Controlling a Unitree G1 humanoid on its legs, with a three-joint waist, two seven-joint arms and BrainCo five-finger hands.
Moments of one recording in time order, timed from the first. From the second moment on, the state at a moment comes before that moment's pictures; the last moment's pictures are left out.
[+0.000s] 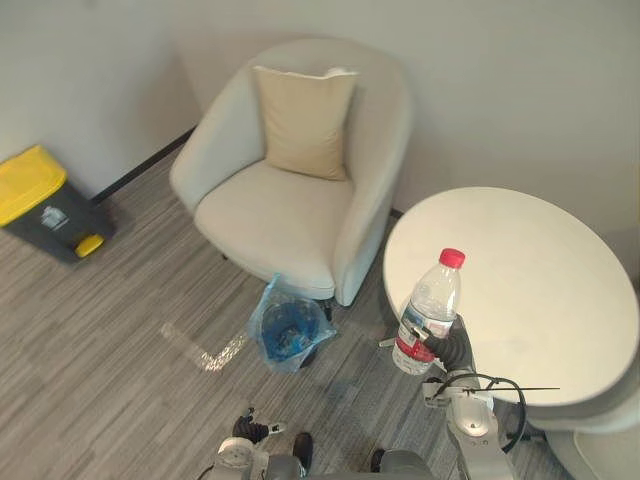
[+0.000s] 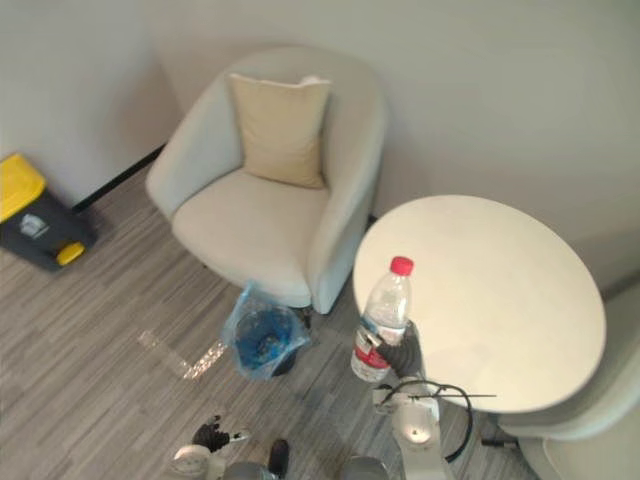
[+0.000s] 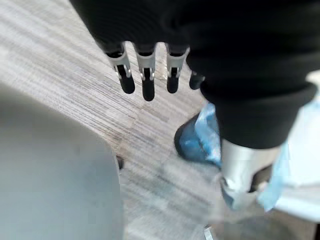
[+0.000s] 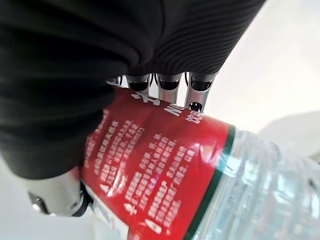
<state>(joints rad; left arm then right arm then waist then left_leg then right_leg) 0.06 0.04 -0.03 0.89 0.15 0.05 0.16 0.27 -0.04 0.03 -0.13 -0.27 -0.08 -0.20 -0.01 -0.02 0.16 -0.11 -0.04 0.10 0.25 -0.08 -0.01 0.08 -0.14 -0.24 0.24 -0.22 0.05</state>
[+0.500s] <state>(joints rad) 0.03 0.08 -0.08 0.99 0.14 0.06 0.17 0.26 -0.02 0.10 0.03 -0.28 -0.06 -0.20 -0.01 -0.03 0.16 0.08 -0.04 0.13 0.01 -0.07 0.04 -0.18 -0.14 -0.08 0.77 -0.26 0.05</state>
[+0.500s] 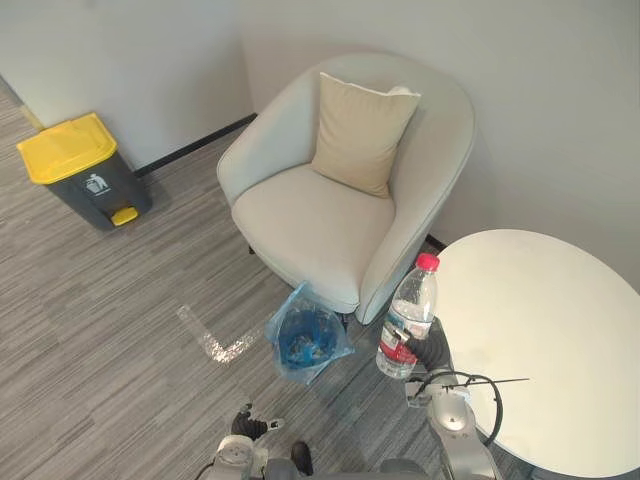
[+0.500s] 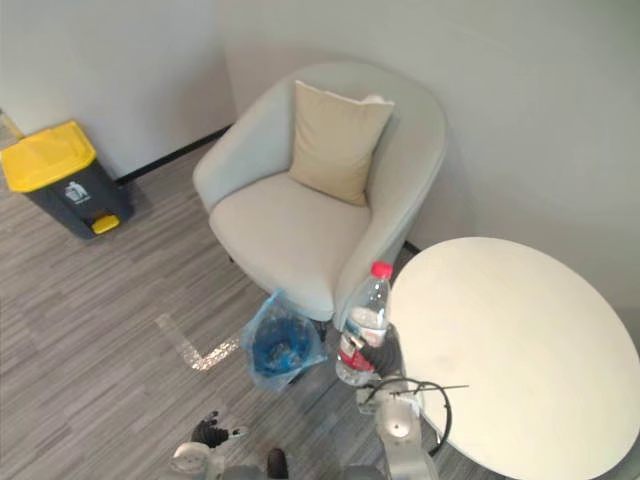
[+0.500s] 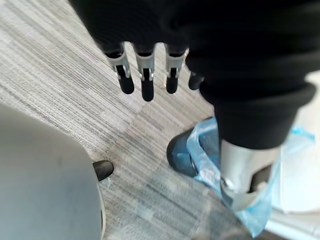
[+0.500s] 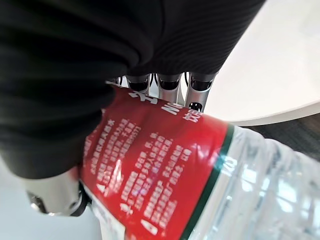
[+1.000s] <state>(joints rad) 0.05 0.05 0.01 1.00 0.16 0.06 0.17 0.28 -0.06 0.09 0.04 -0.27 -0.06 -0.17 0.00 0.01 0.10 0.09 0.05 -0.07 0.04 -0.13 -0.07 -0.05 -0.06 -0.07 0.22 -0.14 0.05</state>
